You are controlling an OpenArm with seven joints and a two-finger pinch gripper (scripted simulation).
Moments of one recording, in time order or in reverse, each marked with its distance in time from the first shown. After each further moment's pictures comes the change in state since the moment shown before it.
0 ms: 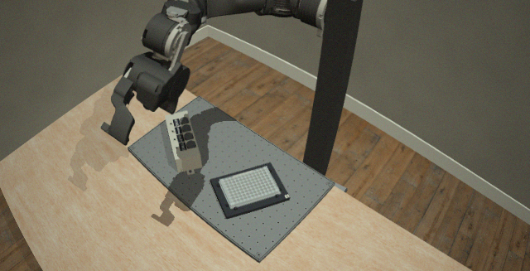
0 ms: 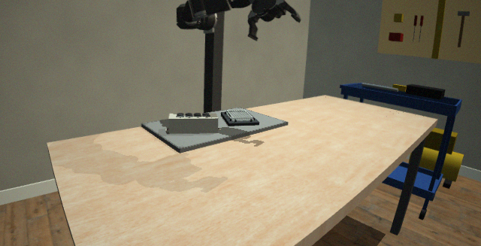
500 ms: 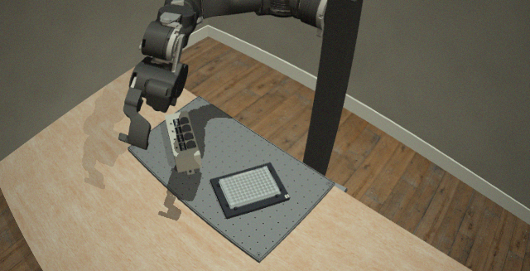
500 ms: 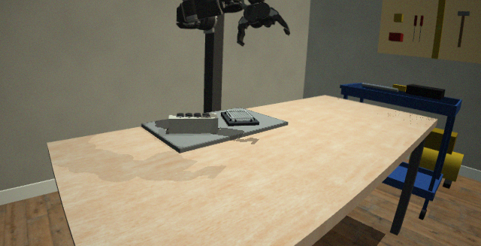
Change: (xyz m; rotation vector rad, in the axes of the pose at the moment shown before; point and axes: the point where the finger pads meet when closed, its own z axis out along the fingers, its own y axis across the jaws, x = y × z) arm -0.001 -0.043 0.017 0.103 0.105 -0.212
